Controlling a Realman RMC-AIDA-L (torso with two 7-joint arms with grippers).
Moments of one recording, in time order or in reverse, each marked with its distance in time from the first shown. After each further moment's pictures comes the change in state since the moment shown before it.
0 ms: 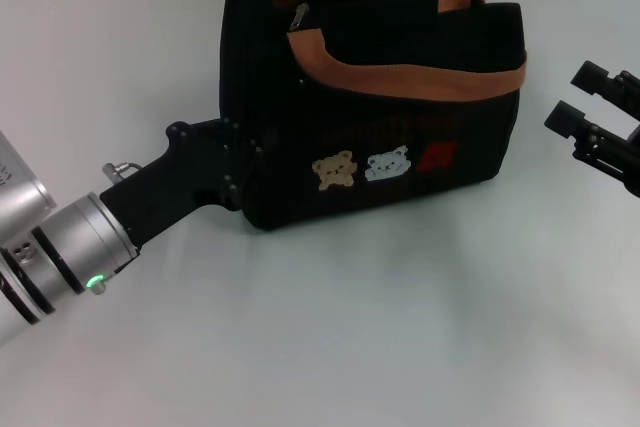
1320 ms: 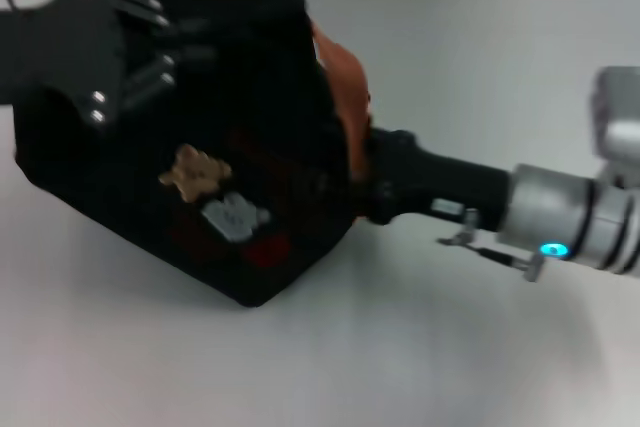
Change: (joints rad) left arm 0.033 0.052 0.268 1.040 0.016 0.482 -0.557; right arm 0.332 0.033 -0.248 0.460 -0.014 0.405 -0.066
